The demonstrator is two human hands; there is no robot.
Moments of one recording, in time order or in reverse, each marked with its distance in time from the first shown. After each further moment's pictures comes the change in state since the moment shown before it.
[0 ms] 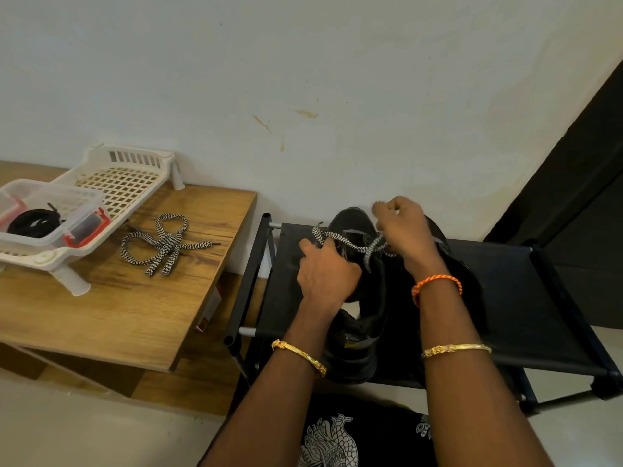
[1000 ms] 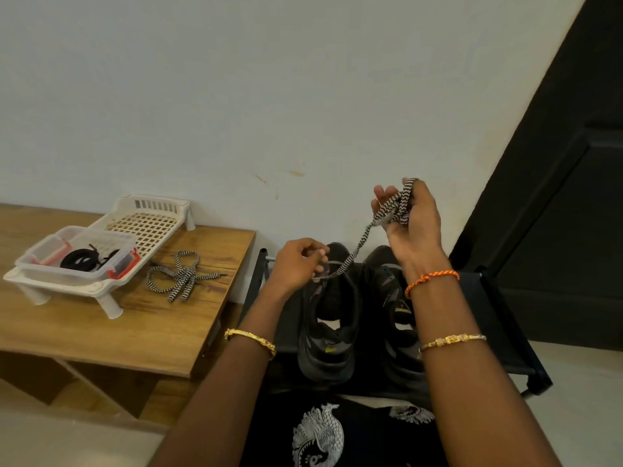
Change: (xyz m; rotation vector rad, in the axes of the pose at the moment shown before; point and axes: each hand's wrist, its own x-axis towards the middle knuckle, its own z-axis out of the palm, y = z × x) left_hand -0.013 0.021 -0.086 -0.521 -0.118 0.230; right_hand -0.038 -0.105 -0.059 1.164 0.020 0.093
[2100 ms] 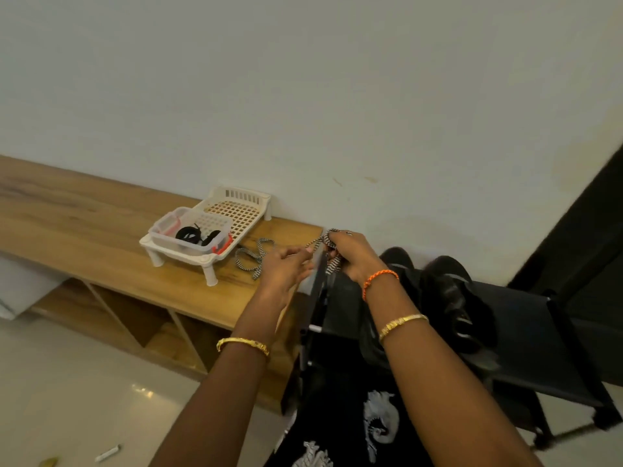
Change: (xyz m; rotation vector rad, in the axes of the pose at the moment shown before) left_hand -0.074 -0.010 -0.110 -0.604 0.405 -0.357; right_hand -0.047 0.152 0.073 -0.838 -0.177 0.386
